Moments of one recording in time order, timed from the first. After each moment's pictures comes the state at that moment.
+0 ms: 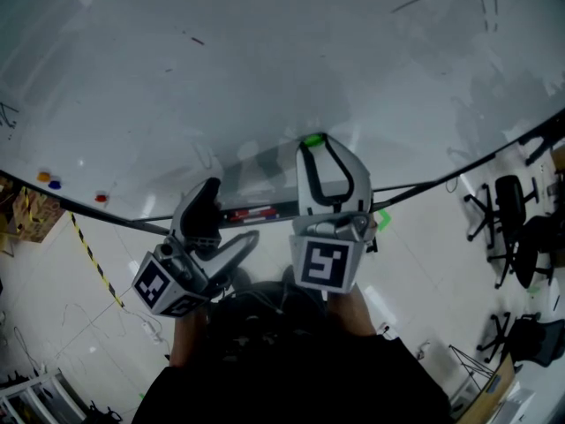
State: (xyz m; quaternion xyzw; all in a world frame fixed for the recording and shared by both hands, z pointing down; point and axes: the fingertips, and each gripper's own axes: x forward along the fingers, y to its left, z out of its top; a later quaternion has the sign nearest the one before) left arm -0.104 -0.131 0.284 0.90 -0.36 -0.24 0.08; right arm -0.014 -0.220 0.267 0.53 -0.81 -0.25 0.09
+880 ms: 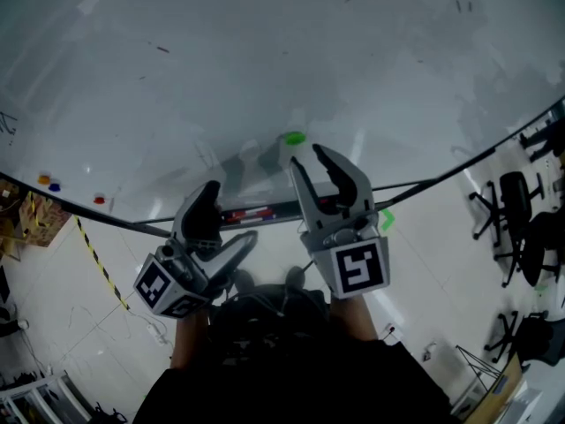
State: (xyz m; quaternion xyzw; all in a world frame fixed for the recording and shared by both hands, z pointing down) left arm -0.083 -0.129 0.284 0.90 -0.36 -0.23 0.09; right arm 0.005 -0.198 0.271 0.43 -0.90 -0.11 0.00
